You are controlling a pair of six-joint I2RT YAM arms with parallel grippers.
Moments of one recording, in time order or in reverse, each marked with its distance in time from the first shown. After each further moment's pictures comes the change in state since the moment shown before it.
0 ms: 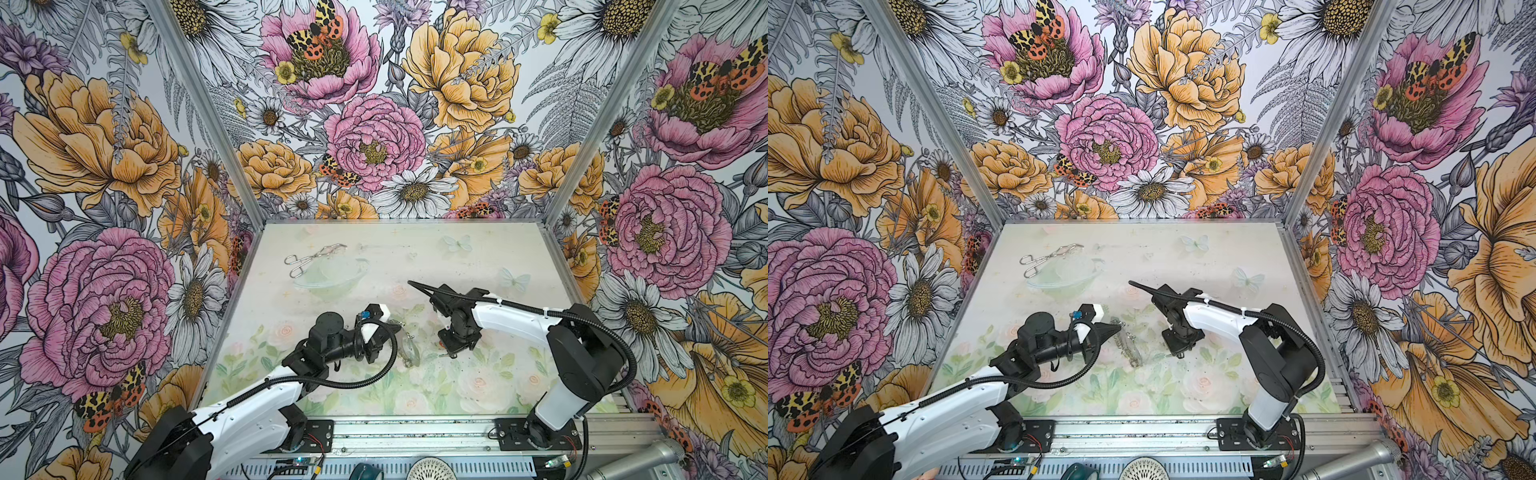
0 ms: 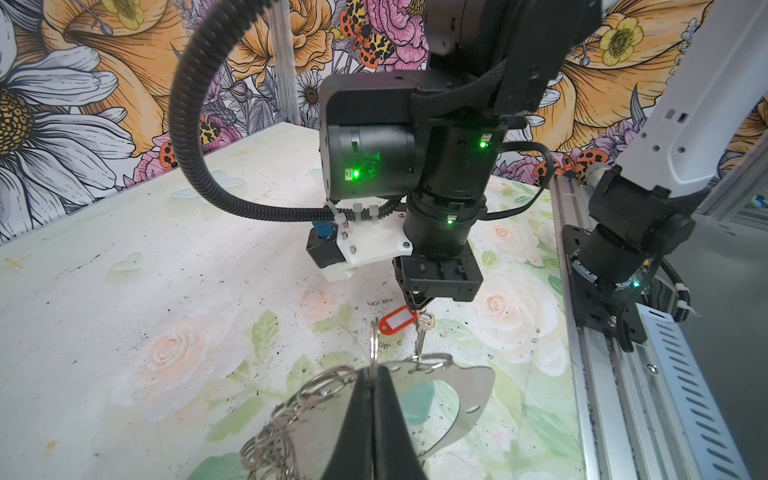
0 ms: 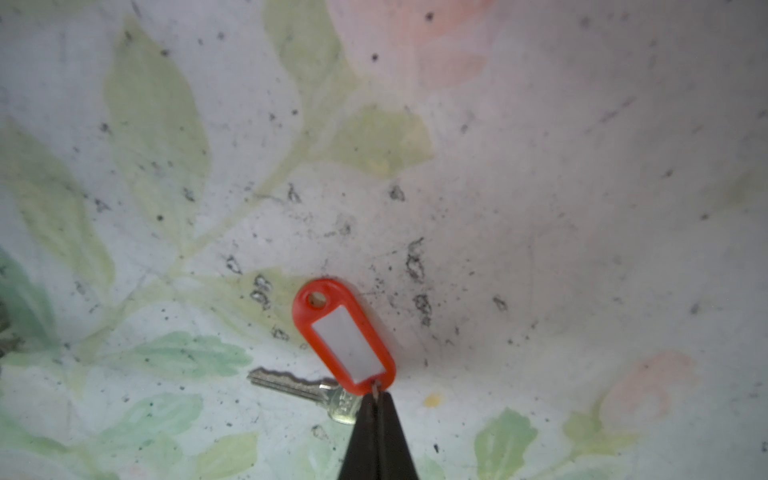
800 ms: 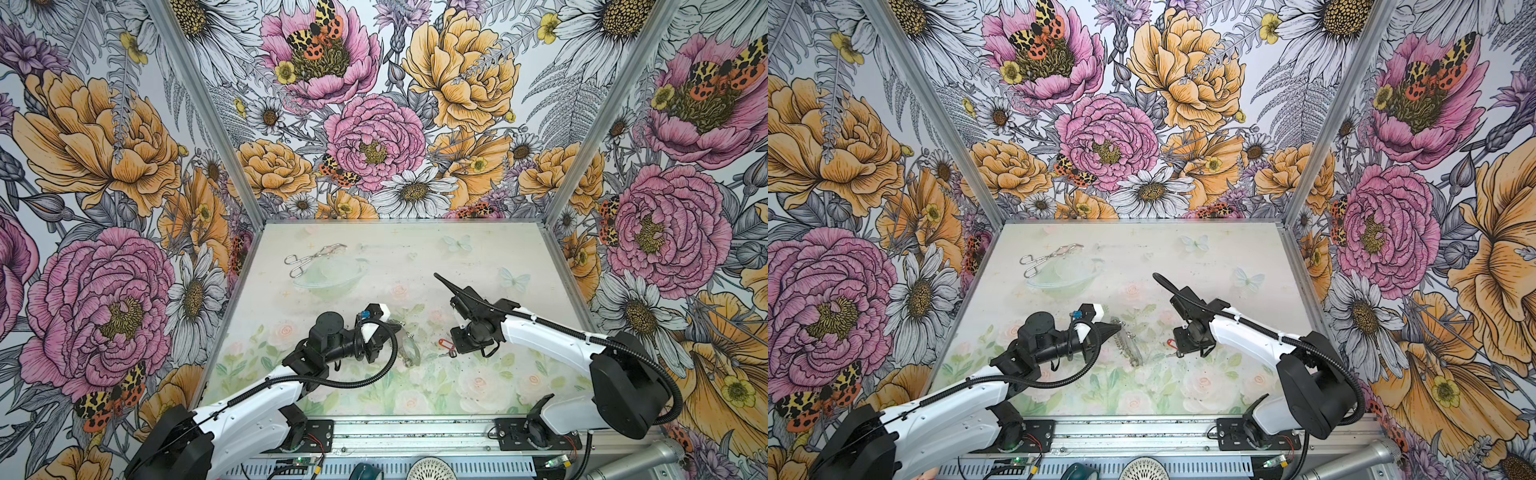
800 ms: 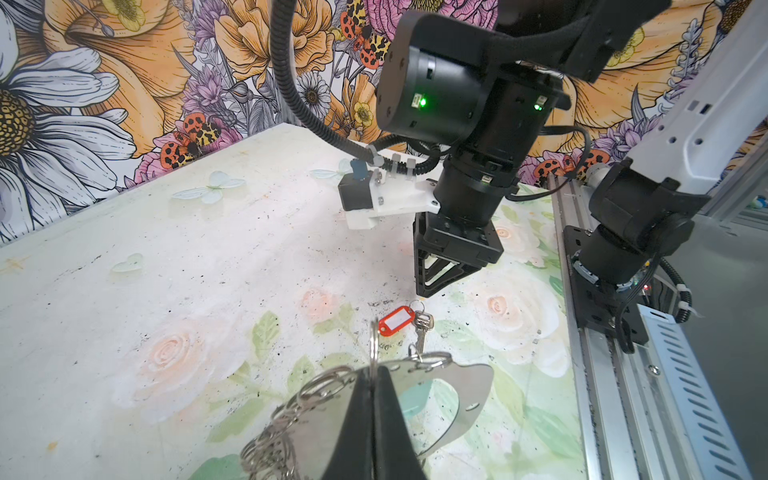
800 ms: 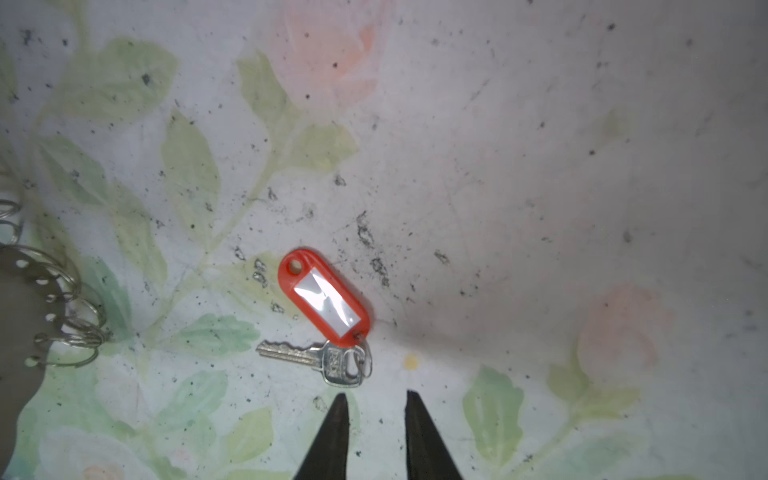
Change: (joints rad) left arm 0.001 0.003 0.000 0.007 0.000 0.000; right arm -0.058 -0.270 -0.220 0.171 -0.056 0.148
